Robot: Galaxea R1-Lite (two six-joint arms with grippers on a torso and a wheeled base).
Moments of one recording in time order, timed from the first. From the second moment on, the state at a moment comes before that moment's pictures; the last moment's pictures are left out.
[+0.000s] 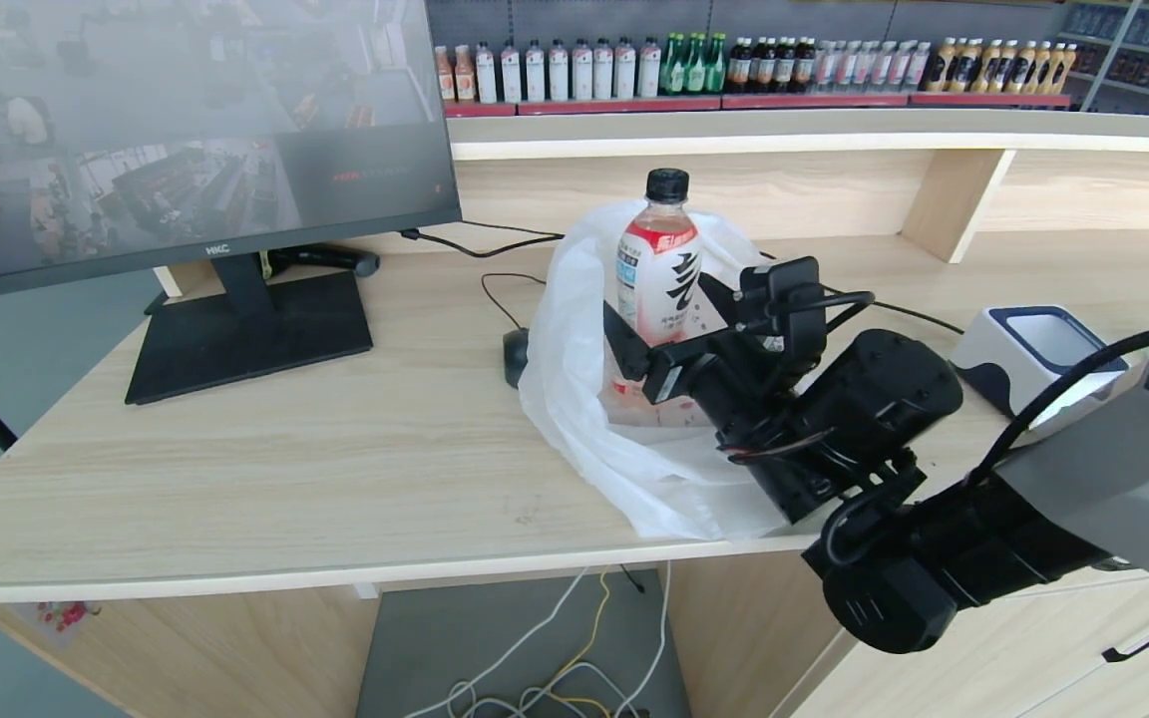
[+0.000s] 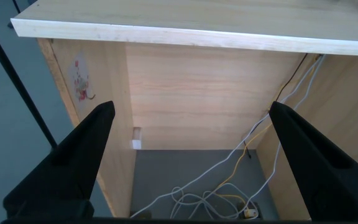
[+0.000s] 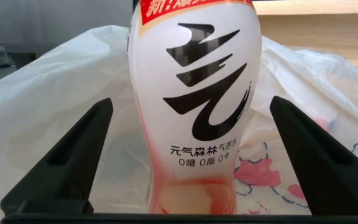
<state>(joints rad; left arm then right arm) 0.00 0.00 0.00 0.00 0.00 -0.01 0.64 2.08 -0.93 -1.57 -0.13 -0.12</state>
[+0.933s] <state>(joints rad) 0.00 0.00 0.00 0.00 0.00 -0.01 0.67 1.74 -0.62 -1.57 -0.13 -0.13</state>
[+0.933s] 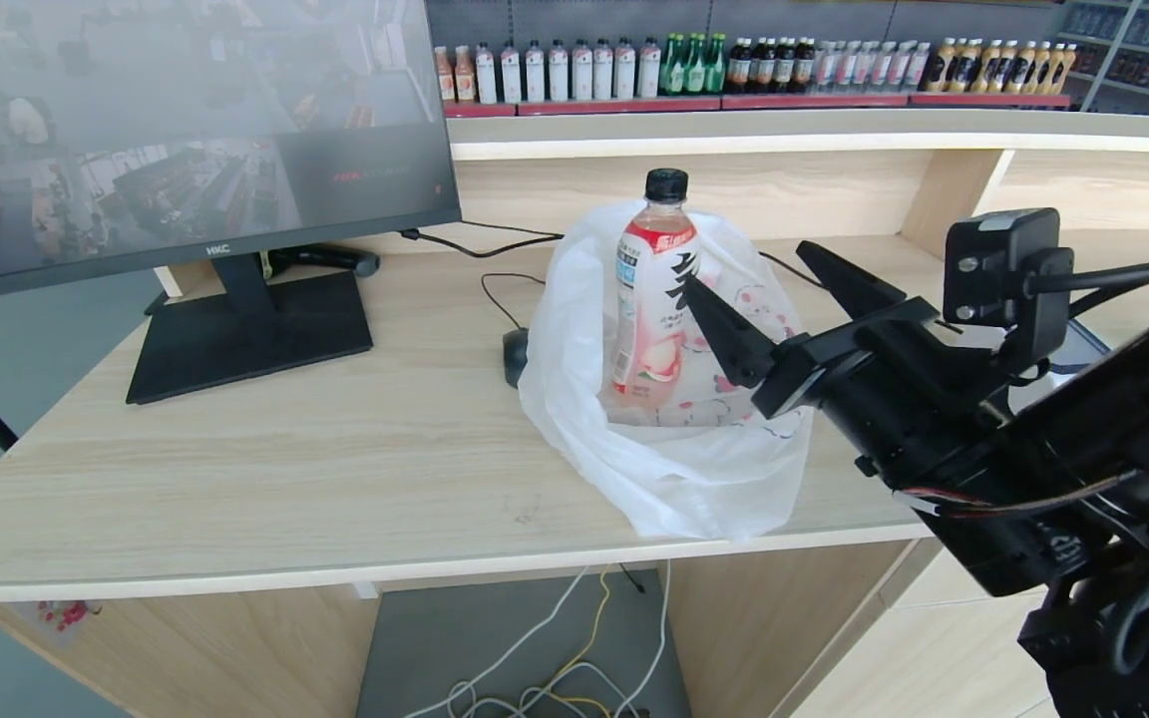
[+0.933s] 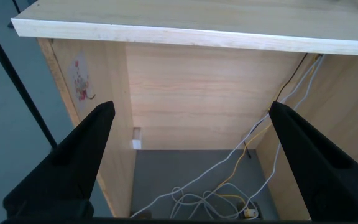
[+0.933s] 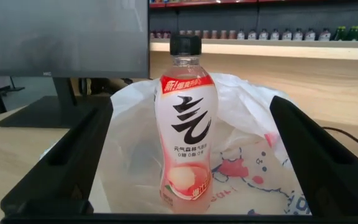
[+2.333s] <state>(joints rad) 0.00 0.00 0.00 0.00 0.00 -0.01 0.69 1.70 -0.56 -1.57 -0.13 -0.13</state>
